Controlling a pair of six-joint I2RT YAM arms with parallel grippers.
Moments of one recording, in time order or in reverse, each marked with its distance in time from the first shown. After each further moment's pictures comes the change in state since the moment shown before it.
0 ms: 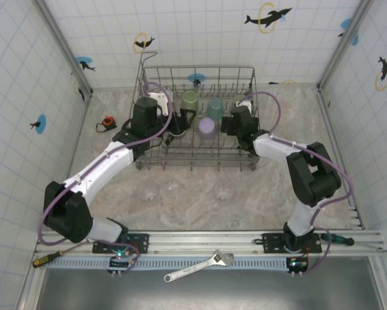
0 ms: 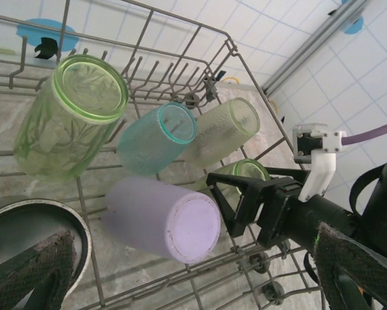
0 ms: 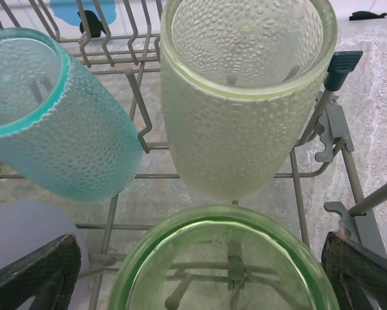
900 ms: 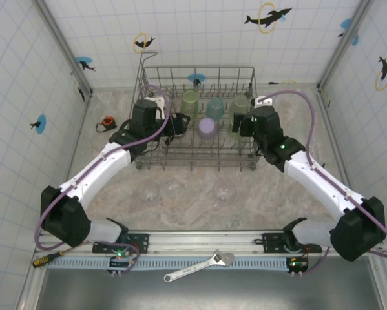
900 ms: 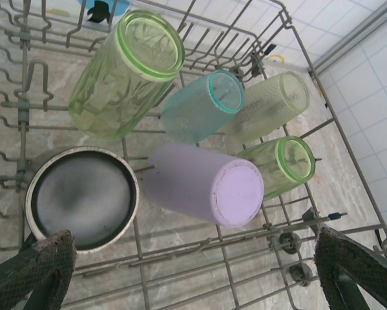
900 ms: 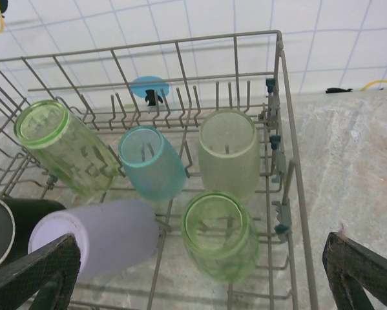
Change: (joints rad) left arm 0.000 -0.031 0.023 -0.196 -0.085 -0.027; right arm 0.040 -0.526 -0.075 -0.286 -0.032 -0.016
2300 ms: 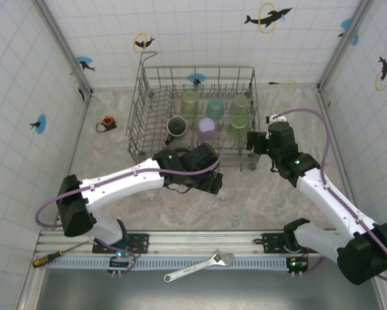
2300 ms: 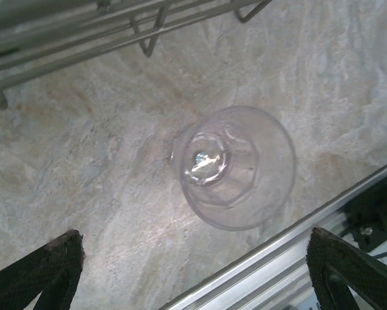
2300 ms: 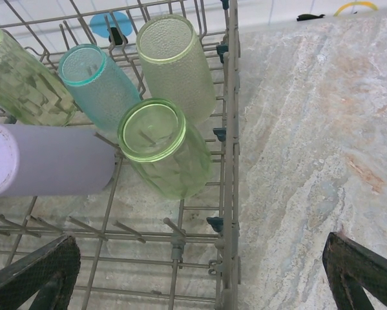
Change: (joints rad) left arm -0.618 0.123 0.140 -0.570 -0.150 -0.191; right arm -0.102 -0.187 -0.183 -0.126 -0.097 0.018
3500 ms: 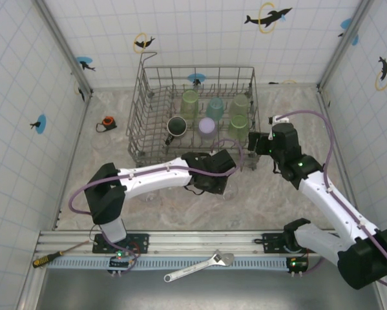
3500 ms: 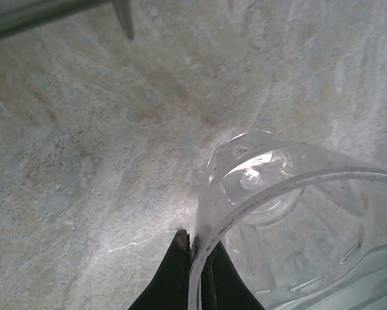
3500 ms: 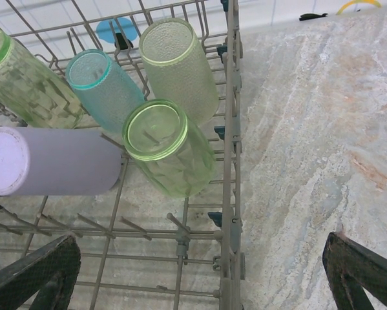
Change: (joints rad) left arm -0.018 0.246 0.071 0.069 -0.018 -0.018; right arm -0.022 -0.037 -0.017 -0.002 -0.039 0.010
